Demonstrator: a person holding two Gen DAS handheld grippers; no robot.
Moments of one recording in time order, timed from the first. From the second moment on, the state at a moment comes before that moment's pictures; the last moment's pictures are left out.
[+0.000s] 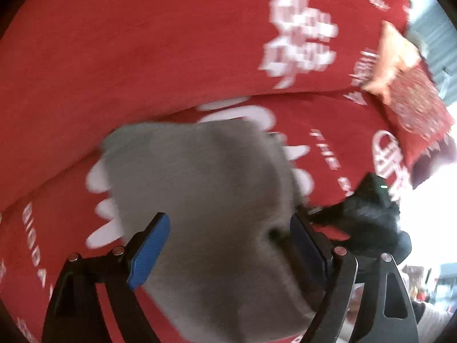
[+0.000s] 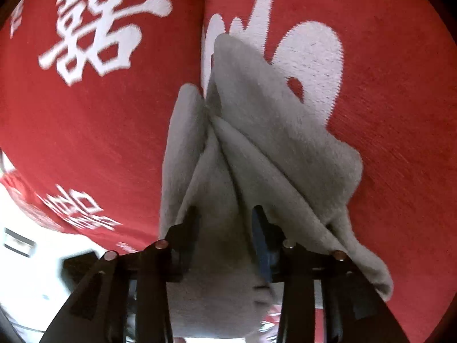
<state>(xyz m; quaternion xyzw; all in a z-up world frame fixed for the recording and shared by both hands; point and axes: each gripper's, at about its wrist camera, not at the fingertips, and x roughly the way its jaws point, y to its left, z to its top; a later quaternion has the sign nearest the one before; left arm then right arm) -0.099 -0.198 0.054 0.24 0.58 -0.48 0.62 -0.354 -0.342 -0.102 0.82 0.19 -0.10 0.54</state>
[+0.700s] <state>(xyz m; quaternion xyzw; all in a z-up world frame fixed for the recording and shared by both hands) -0.045 -0.135 -0.007 0.23 0.62 -0.34 0.67 -0.264 -0.357 -0.022 0.51 0.44 -0.12 0.73</state>
